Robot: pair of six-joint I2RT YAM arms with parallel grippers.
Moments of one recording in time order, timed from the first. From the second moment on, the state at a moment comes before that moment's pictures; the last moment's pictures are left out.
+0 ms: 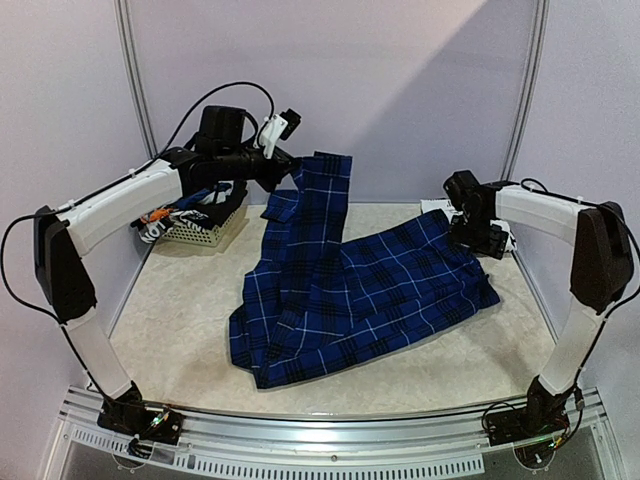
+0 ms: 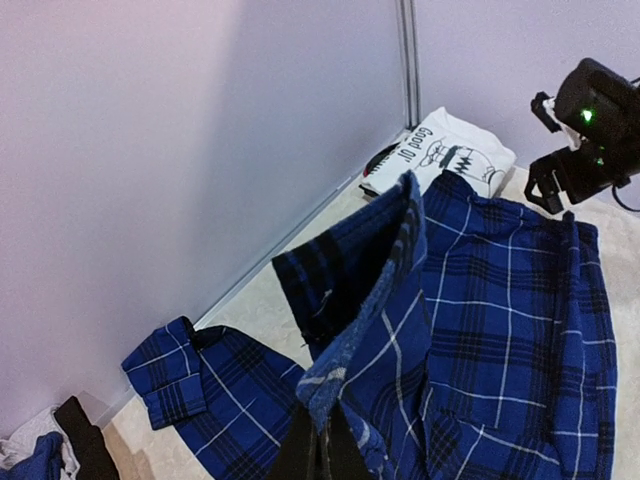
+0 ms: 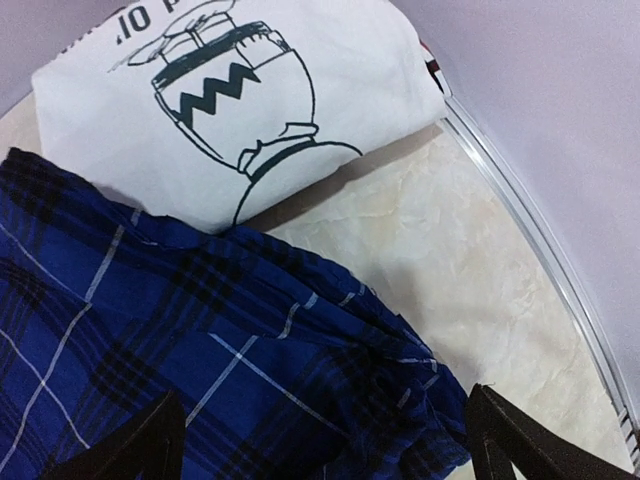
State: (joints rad) left arm -0.57 1.76 1.68 -0.29 0.20 0.26; right arm 0.34 1.80 1.41 -0.81 0.57 0.83
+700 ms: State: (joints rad) left arm -0.69 1.65 1.60 -0.32 0.11 0.06; right arm 0.53 1.50 0.87 -0.41 0.07 0.52
